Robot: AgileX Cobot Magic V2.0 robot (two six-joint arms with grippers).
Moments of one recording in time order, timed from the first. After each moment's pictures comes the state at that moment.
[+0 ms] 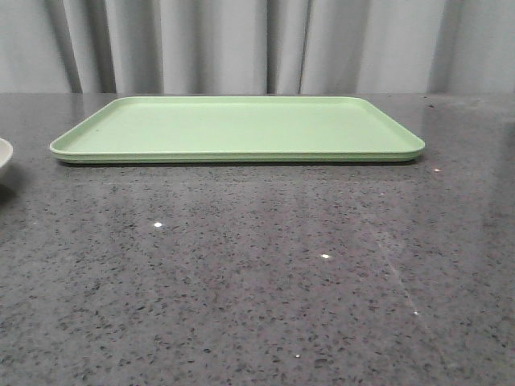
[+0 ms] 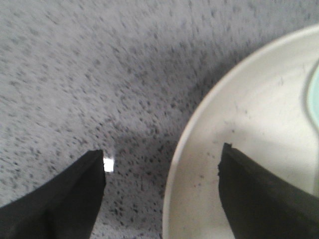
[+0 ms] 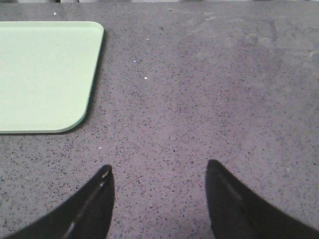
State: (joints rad) left arm 0.28 1.33 -0.88 0.03 0.78 0.02; right arm 0.07 0.59 -0.64 -0.05 0.58 0.15
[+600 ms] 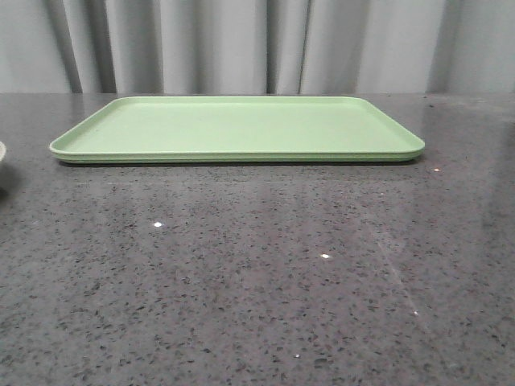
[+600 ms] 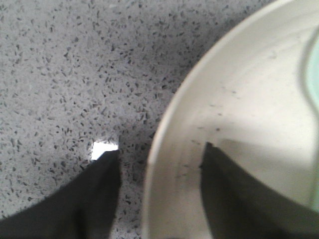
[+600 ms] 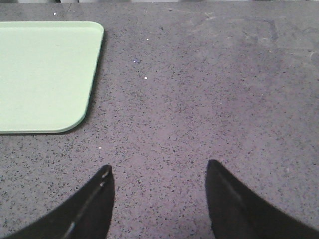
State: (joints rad) left arm 0.28 1.34 -0.89 0.01 0.81 0.06; right arm 0.07 0.59 -0.64 -0.05 0.58 0.15
